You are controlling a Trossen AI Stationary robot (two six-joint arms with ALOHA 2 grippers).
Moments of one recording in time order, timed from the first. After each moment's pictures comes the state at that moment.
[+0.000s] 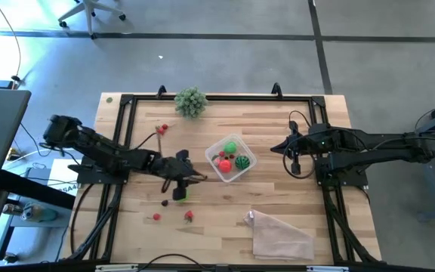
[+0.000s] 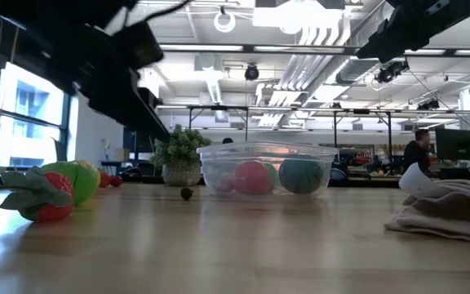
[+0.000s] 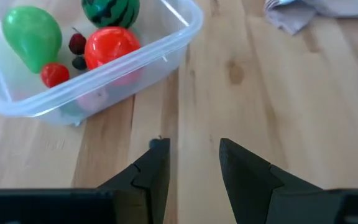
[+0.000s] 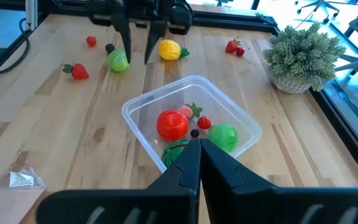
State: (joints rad) left arm -0.08 1.39 0.55 0.13 -0.12 -0.15; right arm -0.04 0.68 0.61 -0.38 0.02 -0.11
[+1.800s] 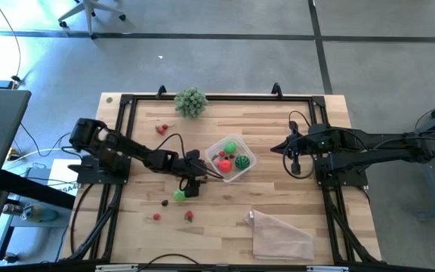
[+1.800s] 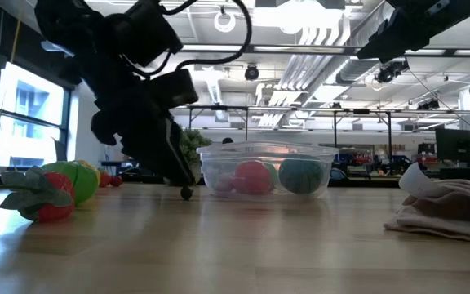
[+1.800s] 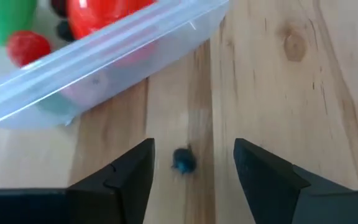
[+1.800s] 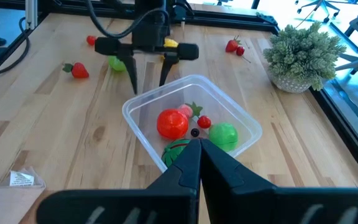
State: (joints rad) left arm 0.00 1.68 0.69 0.14 -0.08 -0.10; right arm -0.04 0.68 0.61 -0.38 0.02 -0.11
